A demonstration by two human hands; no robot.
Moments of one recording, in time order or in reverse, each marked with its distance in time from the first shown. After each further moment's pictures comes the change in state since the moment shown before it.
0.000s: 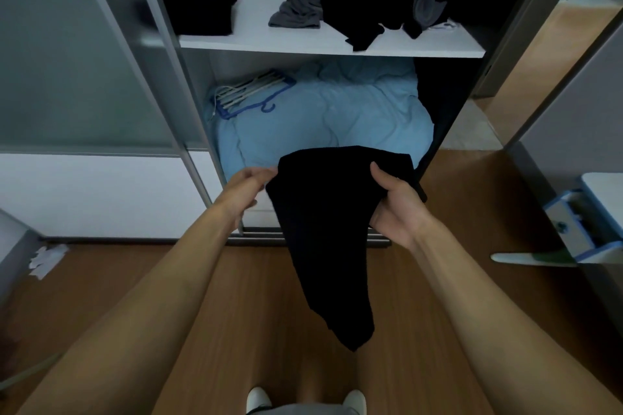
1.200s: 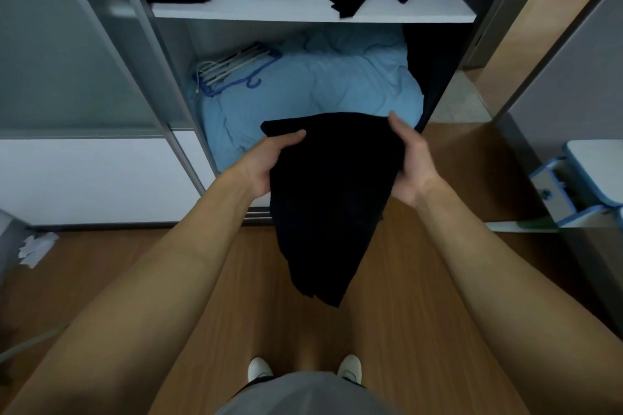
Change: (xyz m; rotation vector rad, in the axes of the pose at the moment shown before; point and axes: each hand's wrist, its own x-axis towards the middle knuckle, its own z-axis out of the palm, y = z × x) left_hand -0.026 0.037 0.045 -0.439 -0.439 -0.154; right_hand 0.001 -0.020 -0.023 0.010 0.023 -0.059
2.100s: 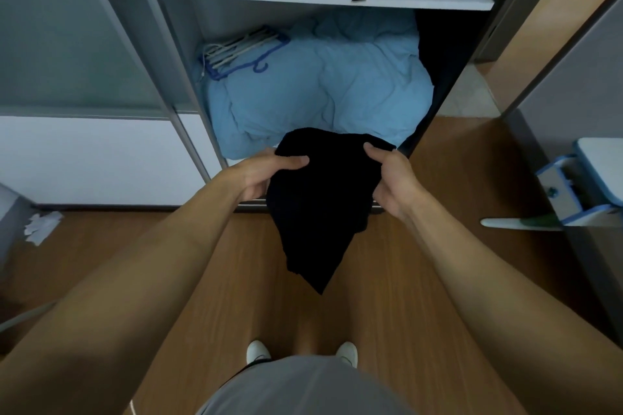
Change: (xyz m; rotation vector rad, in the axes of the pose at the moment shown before) left_hand 0.006 -0.036 -0.039 0.291 -0.020 -0.045; right_hand 0.005 0.047 0.007 -0.144 0.194 -0.009
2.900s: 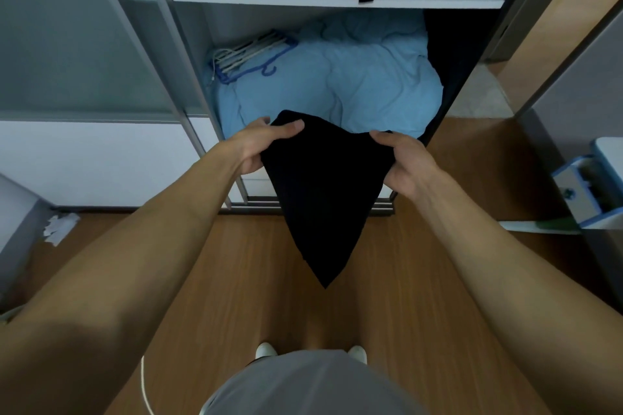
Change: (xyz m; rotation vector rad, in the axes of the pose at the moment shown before) left_hand 0.002 0.046 -0.015 -0.063 0.215 0.032; right_hand -0.002 -0.031 0.011 0.119 0.017 0.069
